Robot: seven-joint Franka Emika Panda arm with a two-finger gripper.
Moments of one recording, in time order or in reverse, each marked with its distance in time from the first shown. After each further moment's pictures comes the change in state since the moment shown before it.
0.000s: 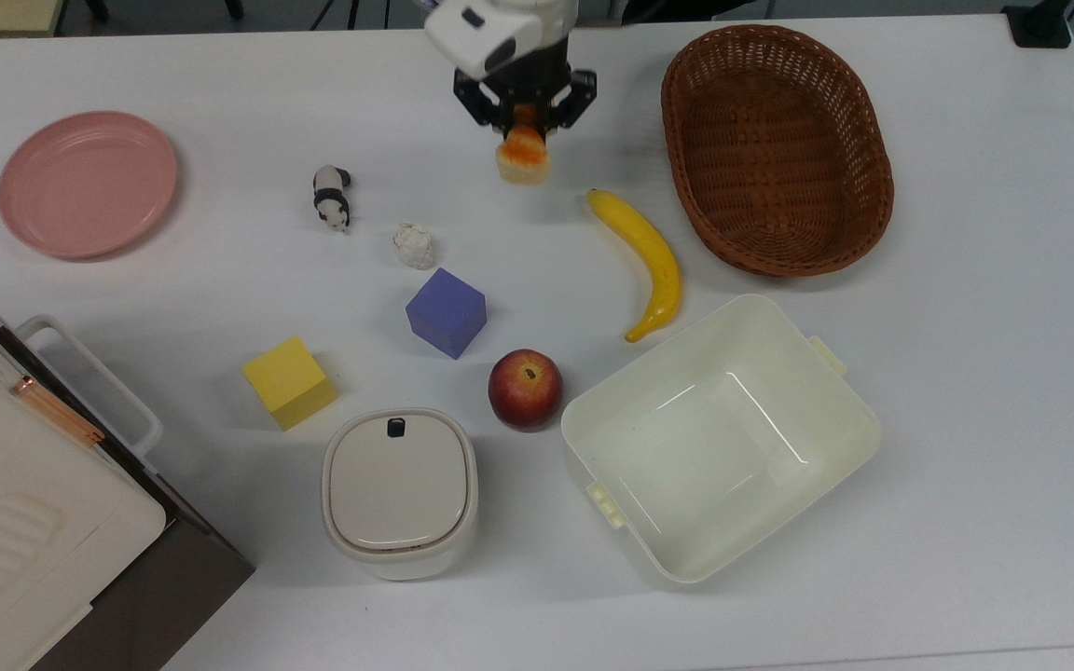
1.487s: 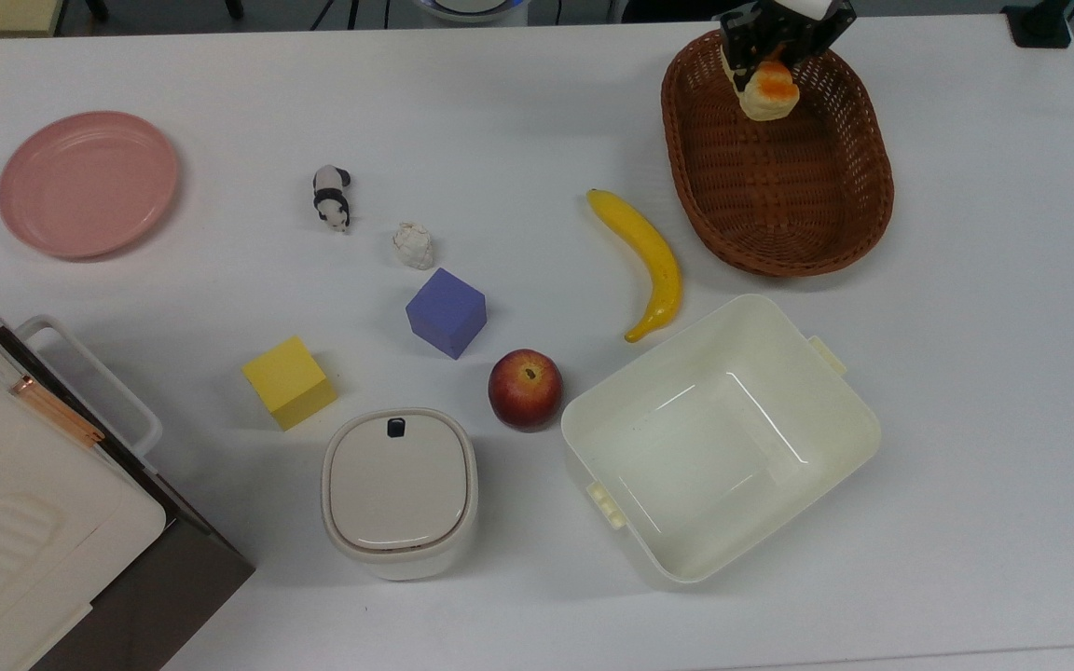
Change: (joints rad) arm 0.171 0.136 0.357 0.124 -0.047 -0.064 0.272
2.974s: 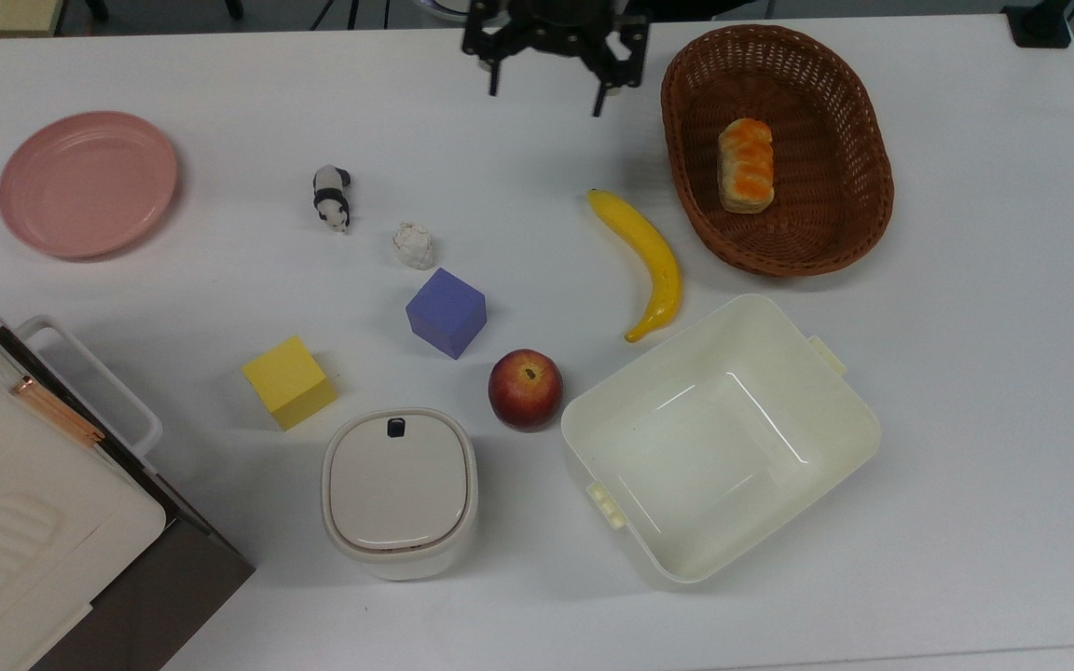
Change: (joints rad) arm -0.147 -0.053 -0.332 0.223 -0.058 -0.184 -0.048
